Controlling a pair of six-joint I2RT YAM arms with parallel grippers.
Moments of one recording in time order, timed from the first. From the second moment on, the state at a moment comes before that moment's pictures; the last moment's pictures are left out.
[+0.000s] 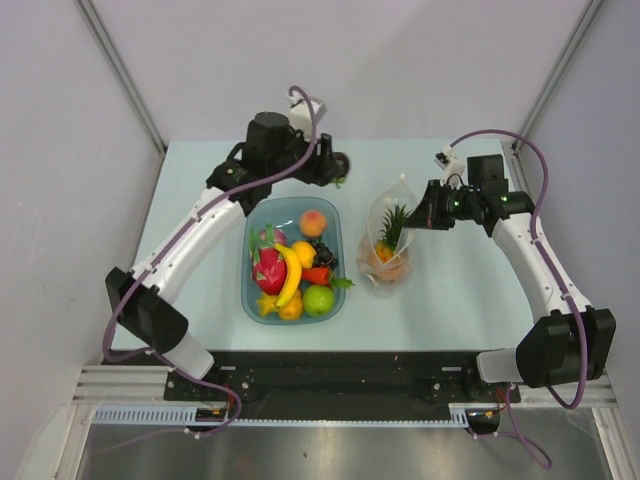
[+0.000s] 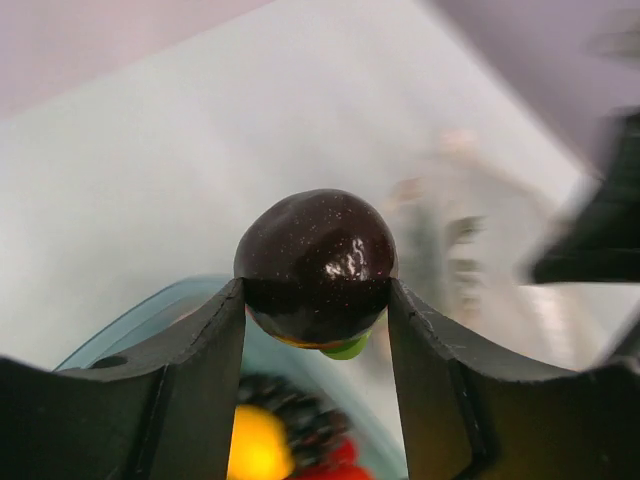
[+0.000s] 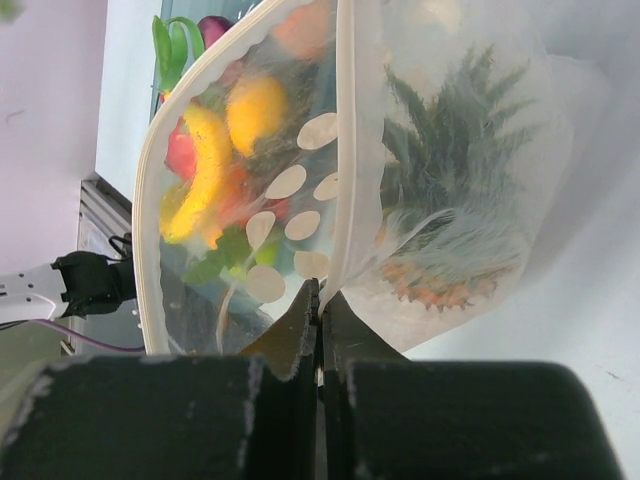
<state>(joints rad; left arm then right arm) -0.54 1.60 1.66 -0.46 0.17 -0.15 0.13 1.35 1.25 -0.71 -0.66 0.26</state>
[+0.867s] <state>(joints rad) -0.74 1.78 1.79 -0.44 0.18 -0.14 0.08 1.35 1.25 -0.72 -0.73 0.26</state>
